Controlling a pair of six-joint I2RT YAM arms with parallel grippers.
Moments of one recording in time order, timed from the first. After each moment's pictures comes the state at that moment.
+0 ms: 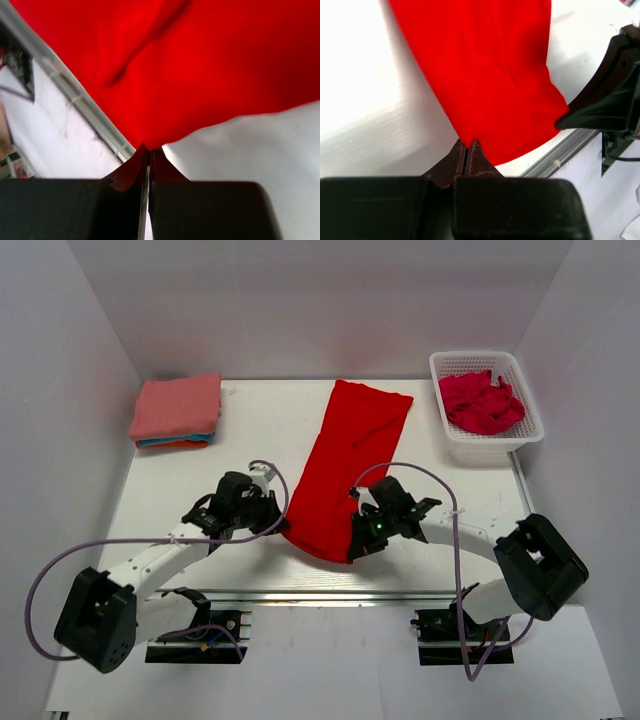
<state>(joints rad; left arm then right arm) -0.50 1.10 0.54 -0.16 0.35 -0.44 0.72 1.40 0.63 -0.24 -0.54 0.41</state>
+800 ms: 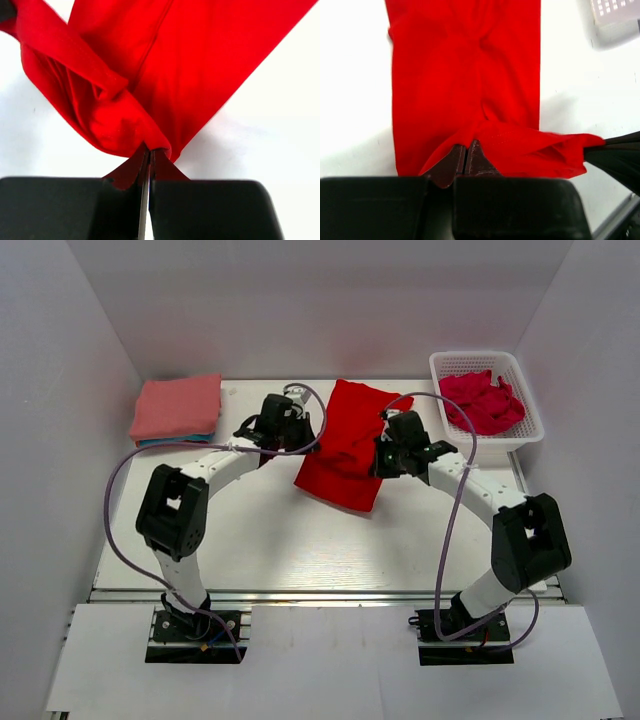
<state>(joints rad) -0.48 1.81 1.30 -0.10 0.26 -0.41 0.49 1.55 1.09 -0.38 -0.12 0.32</state>
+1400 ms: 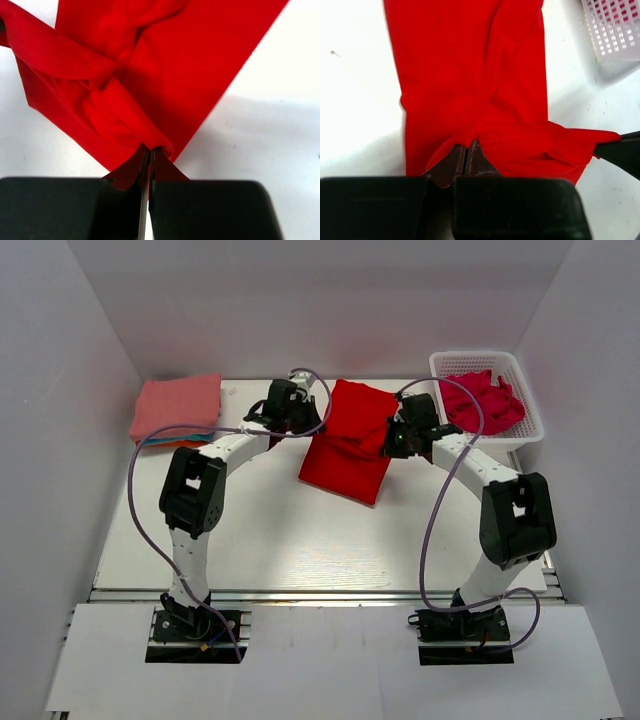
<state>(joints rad) -0.44 2.05 1.56 -0.06 0.28 -0.37 0.34 1.70 1.24 -0.35 -0.15 0.31</state>
